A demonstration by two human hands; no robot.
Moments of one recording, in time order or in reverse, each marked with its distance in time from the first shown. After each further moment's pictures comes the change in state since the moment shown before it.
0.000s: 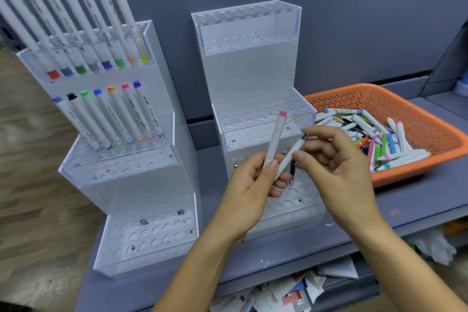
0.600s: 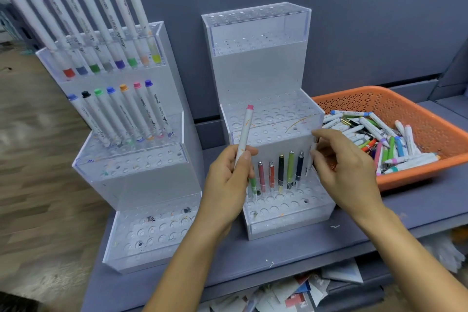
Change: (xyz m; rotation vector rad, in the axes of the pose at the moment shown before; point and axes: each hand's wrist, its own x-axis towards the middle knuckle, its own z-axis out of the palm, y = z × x) left_hand 0.000 -0.003 -0.030 0.099 0.245 0.037; right_hand 0.017 0.048 -0.028 -0.805 0.011 -0.398
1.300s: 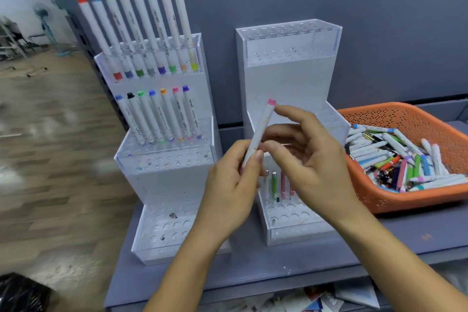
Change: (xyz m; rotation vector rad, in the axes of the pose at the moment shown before) left_hand -0.015 0.028 -0.029 0.217 0.046 0.244; right_hand 0.039 -0.122 0.004 0.813 -0.187 0.128
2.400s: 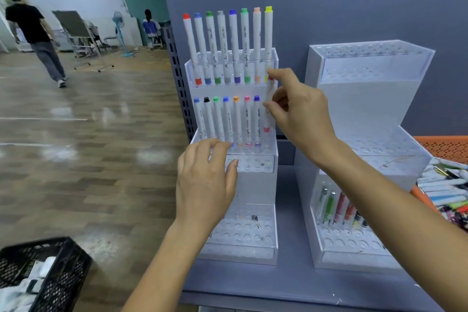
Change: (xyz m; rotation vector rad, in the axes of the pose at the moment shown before) left_hand -0.005 -0.048 -0.104 1.121 0.444 0.244; right_hand 0.109 0.018 0.082 -0.613 -0.018 -0.403
